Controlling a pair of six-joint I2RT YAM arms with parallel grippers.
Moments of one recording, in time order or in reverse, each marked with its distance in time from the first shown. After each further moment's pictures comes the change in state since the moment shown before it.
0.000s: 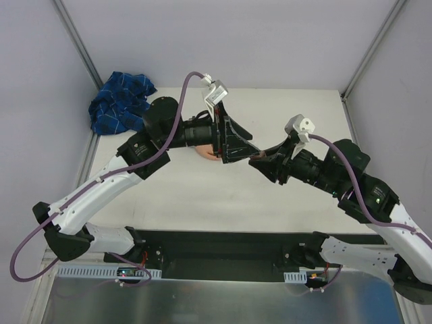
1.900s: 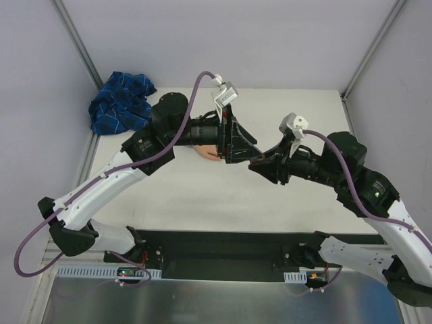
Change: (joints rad) left arm -0.009 0.058 0.072 -0.097 0.051 0.037; right arm -0.104 0.042 0.056 -0.101 -0.198 -0.029
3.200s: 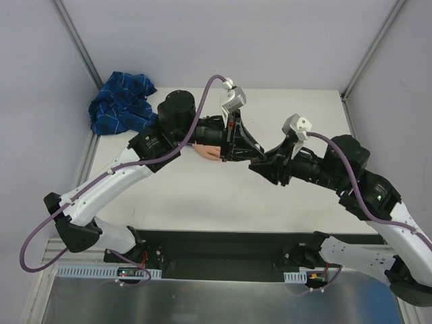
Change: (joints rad) left arm -0.023 0.048 0.023 0.025 0.080 0.103; right arm 0.056 -0.007 -0.016 0.034 0.129 0.018
